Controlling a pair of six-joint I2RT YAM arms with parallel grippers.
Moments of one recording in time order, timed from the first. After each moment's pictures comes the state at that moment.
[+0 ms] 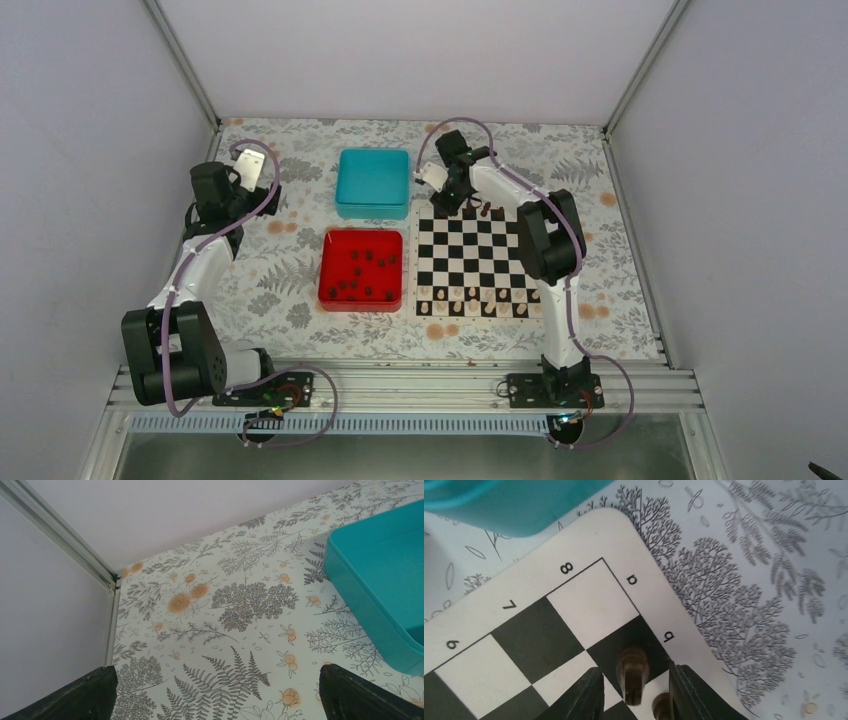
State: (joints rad) left arm 0.17 1.29 0.80 0.03 0.18 0.38; right arm 0.46 2.20 1.76 -0.79 -0.09 -0.52
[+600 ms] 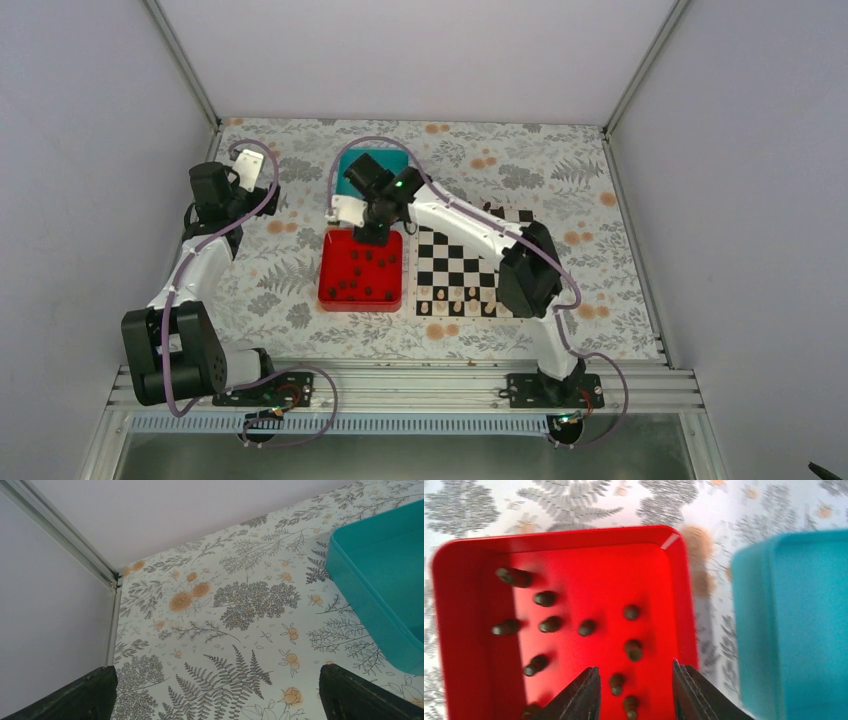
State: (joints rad) left arm 0.18 1.29 0.80 0.03 0.18 0.38; right arm 0.87 2.11 1.96 -0.94 -0.12 -0.56
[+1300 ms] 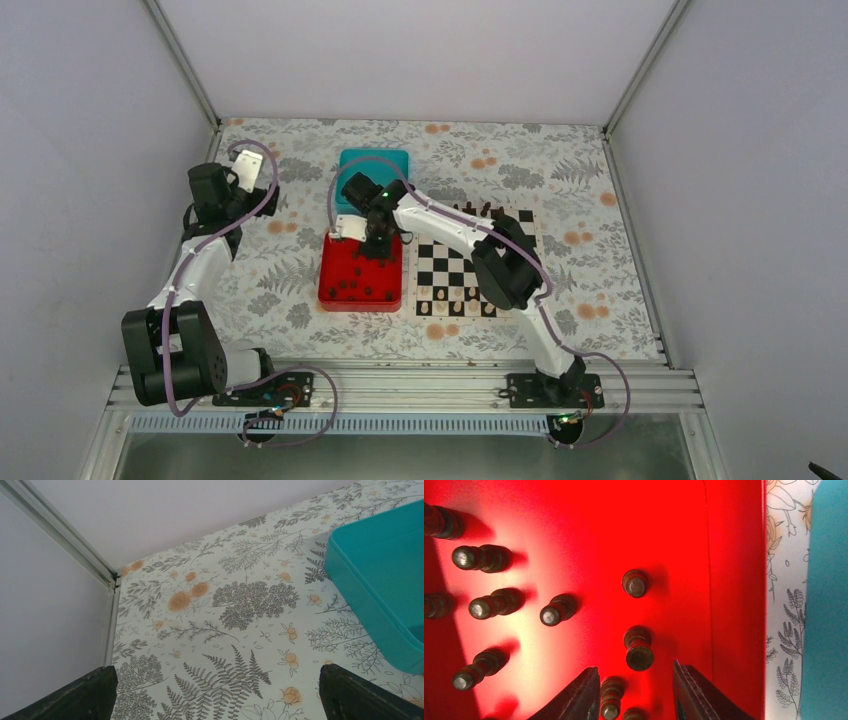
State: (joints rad) left arm 0.19 1.29 0.79 0.04 0.19 0.38; right arm 0.90 2.26 1.95 -0.96 -0.09 -0.58
